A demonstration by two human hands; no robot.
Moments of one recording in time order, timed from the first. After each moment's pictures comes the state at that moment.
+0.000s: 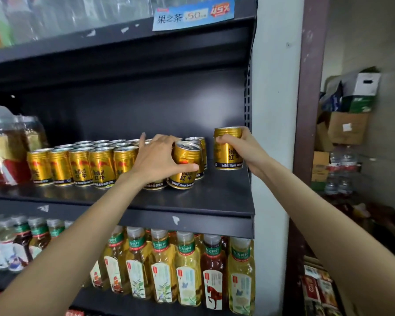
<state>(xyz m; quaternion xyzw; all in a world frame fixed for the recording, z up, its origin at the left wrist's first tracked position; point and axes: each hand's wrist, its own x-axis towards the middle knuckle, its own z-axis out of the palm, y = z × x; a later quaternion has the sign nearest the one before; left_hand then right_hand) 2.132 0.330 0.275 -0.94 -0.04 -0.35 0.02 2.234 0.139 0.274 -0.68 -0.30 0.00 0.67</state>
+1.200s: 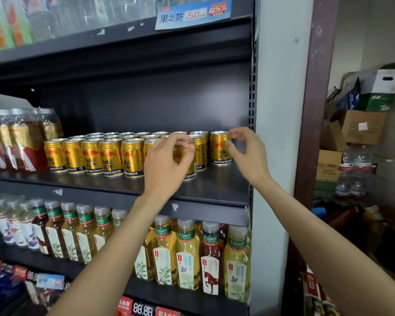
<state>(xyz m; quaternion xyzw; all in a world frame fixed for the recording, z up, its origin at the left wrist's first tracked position) 2.093 0.274 0.240 -0.80 0.00 -0.56 -0.19 2.227 0.131 0.237 -0.71 -0.36 -0.31 0.53</state>
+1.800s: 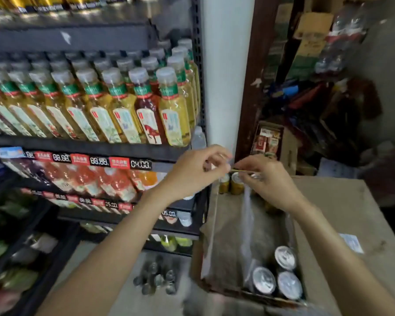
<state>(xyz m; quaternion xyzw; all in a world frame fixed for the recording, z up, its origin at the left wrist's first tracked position) 2.026 0.067 0.028 -0.90 0.06 -0.06 -0.43 2.098 -0.115 -0.015 -0.86 -0.35 -0.01 0.37</state>
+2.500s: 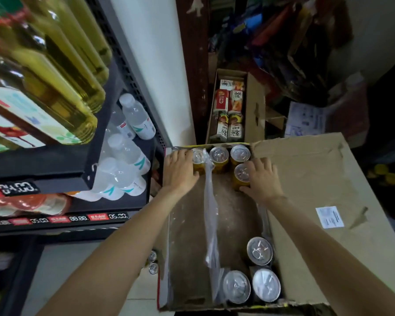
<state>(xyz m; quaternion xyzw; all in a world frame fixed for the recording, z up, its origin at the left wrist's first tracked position) 2.199 0.025 -0.237 -1.00 -0.03 0.01 -0.04 2.209 -0.199 -0.236 -0.98 -0.15 0.10 0.03</state>
